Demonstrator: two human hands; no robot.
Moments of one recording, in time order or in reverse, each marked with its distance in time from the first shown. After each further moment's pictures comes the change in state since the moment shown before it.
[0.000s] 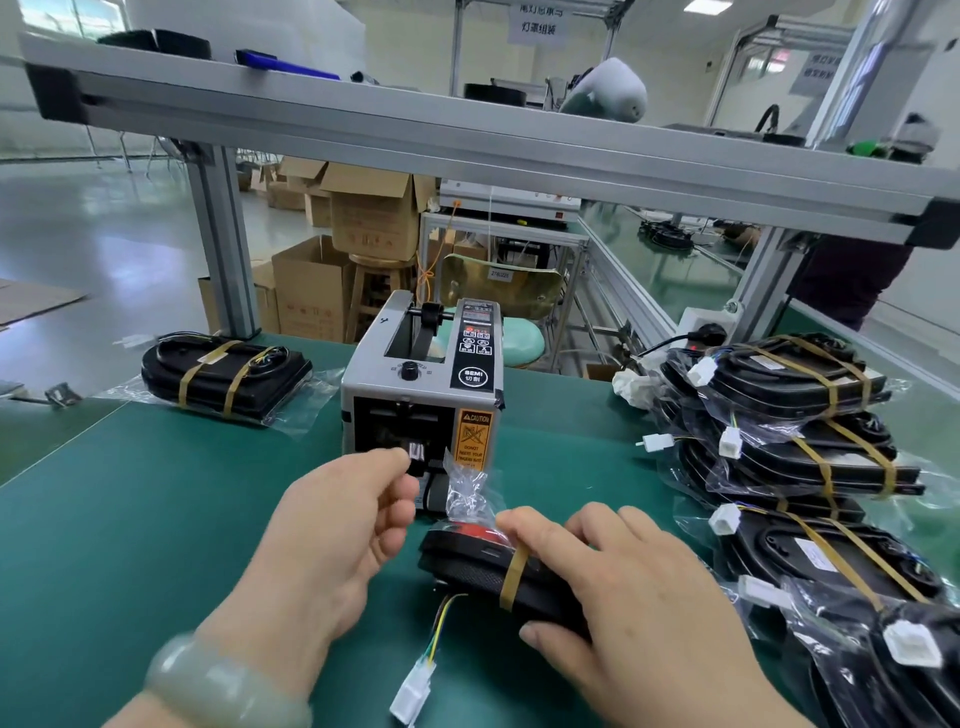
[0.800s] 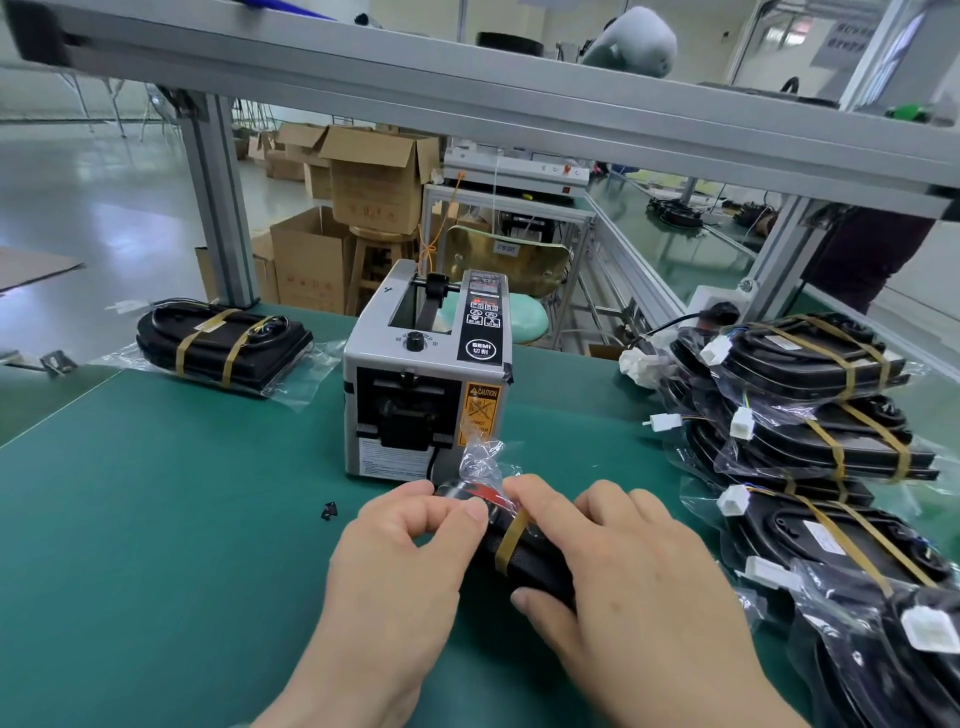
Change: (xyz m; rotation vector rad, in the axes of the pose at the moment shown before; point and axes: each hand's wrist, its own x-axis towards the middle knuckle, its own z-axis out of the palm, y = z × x) left_hand -0.045 -0.039 0.010 0.322 -0.039 0.250; right_hand 0.004 -0.017 0.004 -0.048 -0.015 0.141
